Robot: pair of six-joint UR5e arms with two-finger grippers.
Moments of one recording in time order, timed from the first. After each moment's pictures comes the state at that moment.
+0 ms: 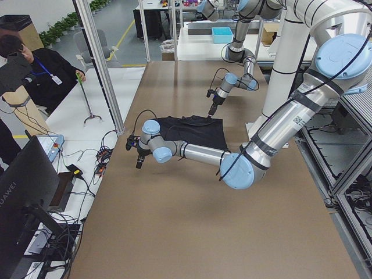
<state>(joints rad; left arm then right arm) -1.04 -2.33 -0.99 -2.29 -2.00 -0.87 0.31 -1.16 1.87 -1.25 1.33 1.50</state>
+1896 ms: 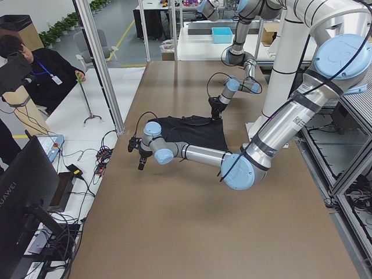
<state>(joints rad) -1.02 -2.32 -0.99 -2.29 -2.00 -0.87 0.27 -1.09 1.82 -1.40 1.32 1.09</state>
